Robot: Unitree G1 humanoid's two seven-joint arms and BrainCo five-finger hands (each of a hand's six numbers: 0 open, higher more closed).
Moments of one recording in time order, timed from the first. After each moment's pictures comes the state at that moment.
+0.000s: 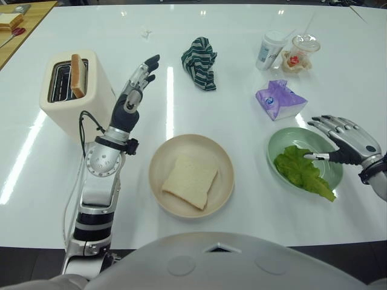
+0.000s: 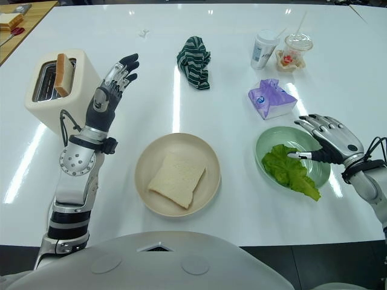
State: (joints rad) left arm 0.00 0.24 -0.04 -0.35 -0.01 -0.11 -0.20; right arm 0.18 -1.01 -0.17 0.37 -0.86 -0.58 -0.15
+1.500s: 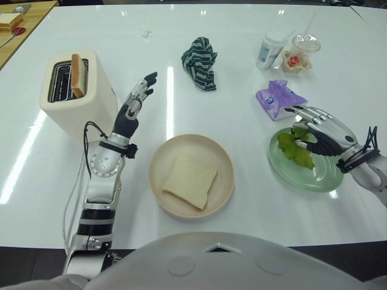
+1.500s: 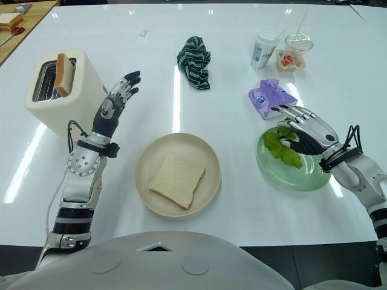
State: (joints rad) left arm 0.00 0.23 -0.01 -0.13 -0.02 -0.25 -0.25; right arm 0.07 -1.02 0.00 0.28 -0.62 -0.73 -0.16
